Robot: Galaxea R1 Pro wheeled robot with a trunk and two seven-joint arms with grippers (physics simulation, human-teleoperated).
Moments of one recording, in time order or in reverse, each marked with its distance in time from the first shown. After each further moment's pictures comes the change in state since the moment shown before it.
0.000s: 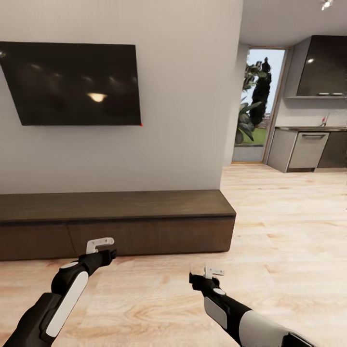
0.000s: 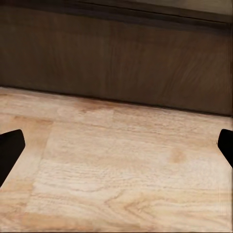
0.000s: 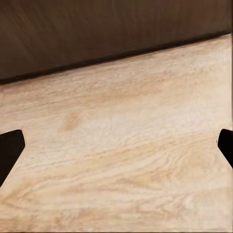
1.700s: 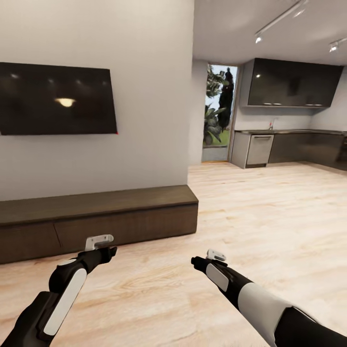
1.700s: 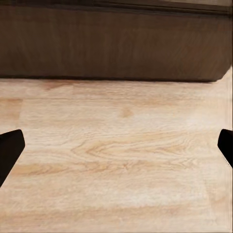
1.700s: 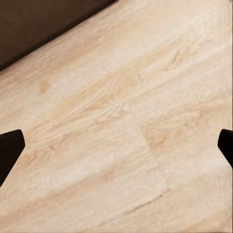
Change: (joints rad) left arm 0.000 -0.010 0.023 -0.057 0.003 0.054 0.001; right arm -0.125 -0.014 -0.234 -0.024 -0.019 0.297 -0.030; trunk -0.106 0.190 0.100
